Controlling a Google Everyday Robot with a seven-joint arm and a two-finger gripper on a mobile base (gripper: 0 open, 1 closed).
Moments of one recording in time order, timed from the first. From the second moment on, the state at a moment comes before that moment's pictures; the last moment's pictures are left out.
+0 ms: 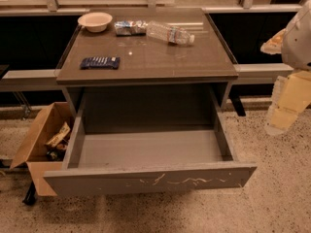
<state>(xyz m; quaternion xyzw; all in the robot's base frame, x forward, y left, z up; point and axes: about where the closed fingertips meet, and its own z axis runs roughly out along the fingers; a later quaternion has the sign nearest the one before) 0.438 -0.217 0.976 -0.60 0.78 -0.03 0.16</state>
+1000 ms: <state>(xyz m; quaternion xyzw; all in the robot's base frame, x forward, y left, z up) 0.495 -0.182 0.958 -0.60 0.77 0.03 0.21</state>
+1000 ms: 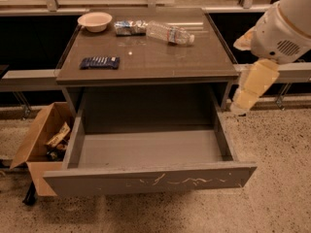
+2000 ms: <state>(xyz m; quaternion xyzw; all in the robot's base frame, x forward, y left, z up) 0.539 -0.130 0.942 -0.60 0.75 0.09 0.24</state>
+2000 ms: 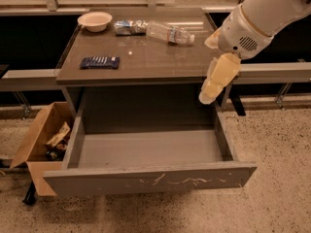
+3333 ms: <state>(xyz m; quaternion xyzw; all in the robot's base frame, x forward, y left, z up) 0.669 0.012 0.949 -0.58 0.69 0.19 0.39</state>
